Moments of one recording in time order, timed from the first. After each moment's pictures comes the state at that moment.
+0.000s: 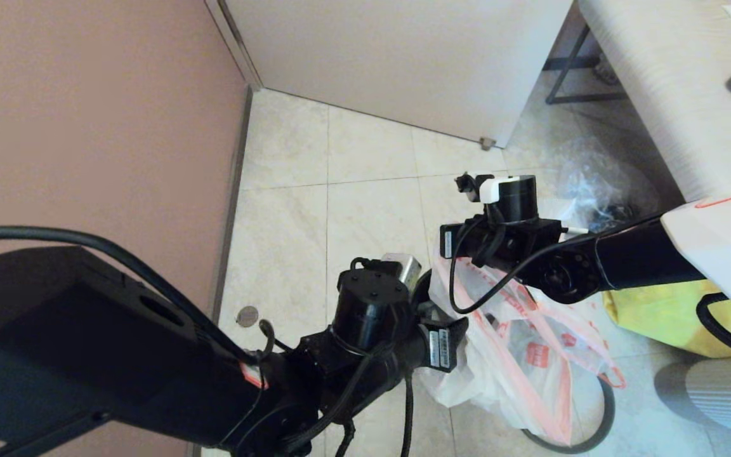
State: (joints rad) left arm -0.92 1.99 -0.89 -0.78 0.18 -0.35; right arm 0.50 2.16 -1.48 -0.41 -0.17 0.13
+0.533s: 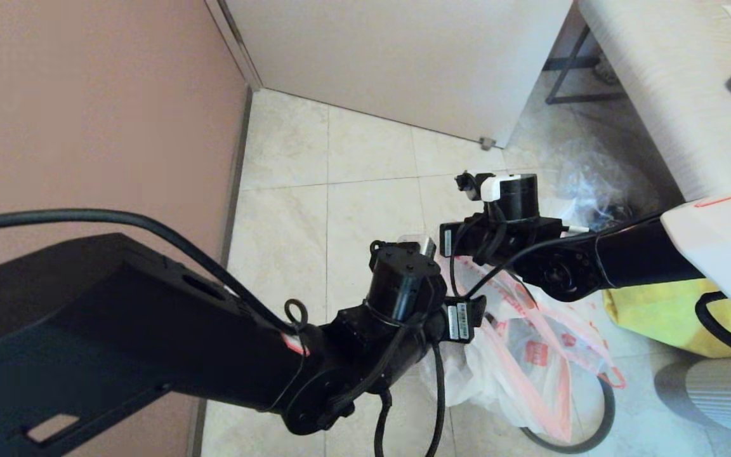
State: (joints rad) left arm -0.92 2.08 -1.10 -0.66 0.27 -0.38; right arm 0.50 2.17 -1.49 -0.41 -0.13 0.13
